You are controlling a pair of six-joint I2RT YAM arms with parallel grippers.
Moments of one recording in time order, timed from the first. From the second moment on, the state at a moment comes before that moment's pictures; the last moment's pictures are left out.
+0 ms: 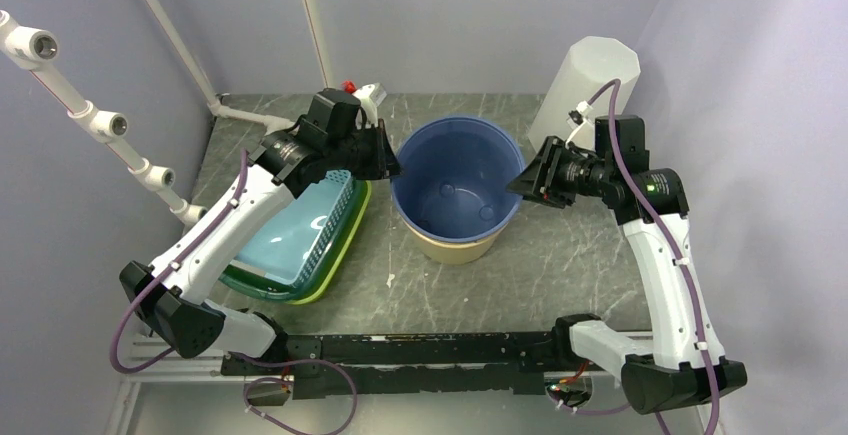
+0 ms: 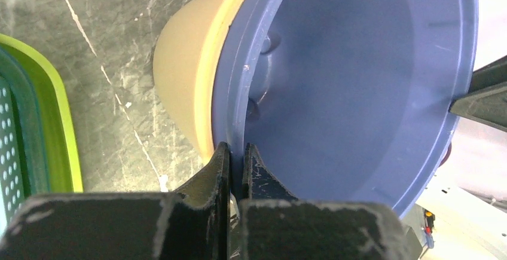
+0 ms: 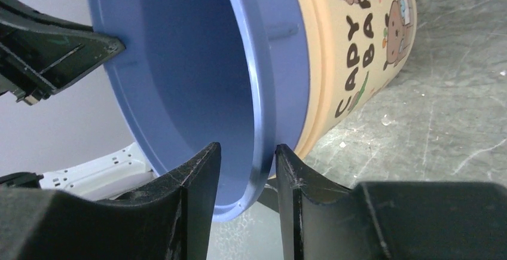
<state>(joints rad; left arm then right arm) -0.63 1.39 1.54 -0.78 0.20 -0.57 0.13 1.07 1.38 -1.06 -0.54 0.56</state>
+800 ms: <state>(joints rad) -0.63 1.33 1.60 -0.92 0.24 -0.55 0.36 1.16 1.47 -1.12 -0.21 0.53</state>
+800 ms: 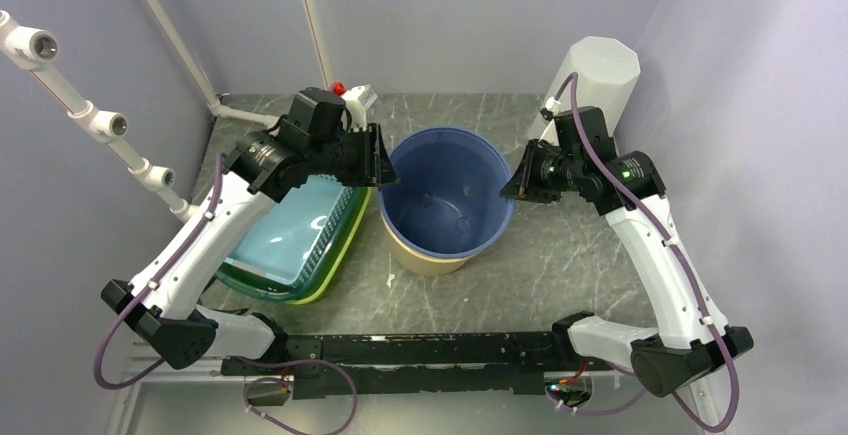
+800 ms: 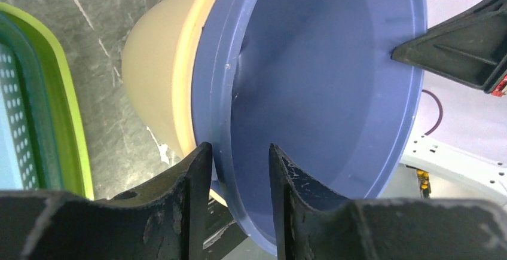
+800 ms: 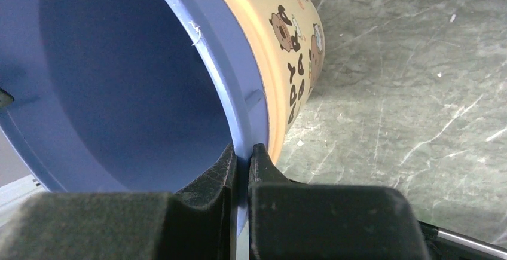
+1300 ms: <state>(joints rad) -0.66 1.28 1.64 -0.97 0.15 -0.51 0.35 1.19 1.49 -1.11 -0.25 0.55</state>
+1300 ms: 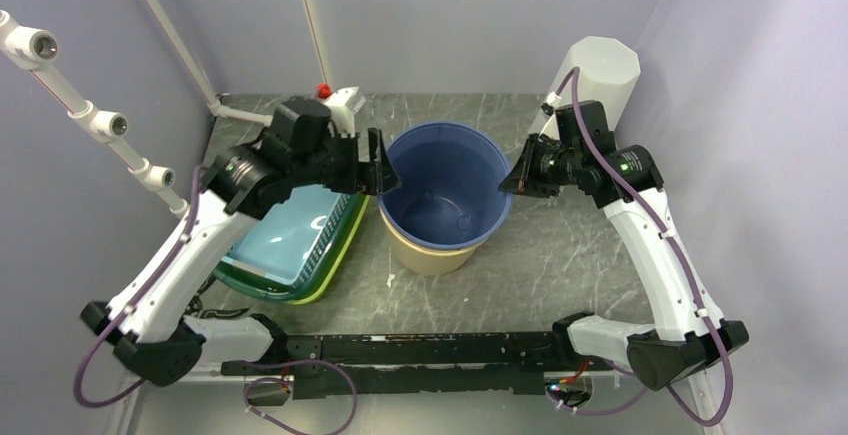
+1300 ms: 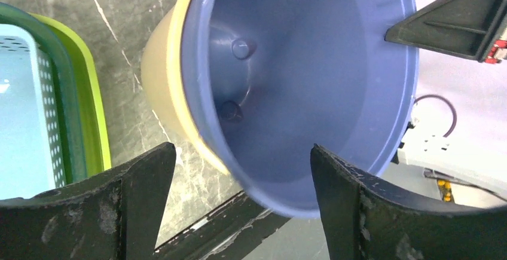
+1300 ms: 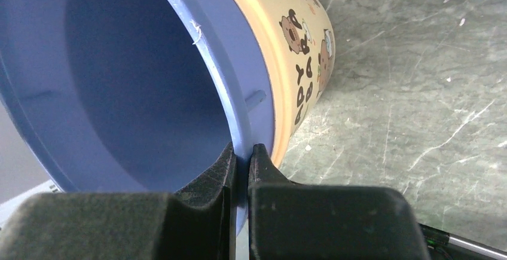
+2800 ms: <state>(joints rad) -0.66 0.84 1.14 -0.64 -0.16 -0.82 0.22 1.11 1.49 -0.92 -0.33 0.67</state>
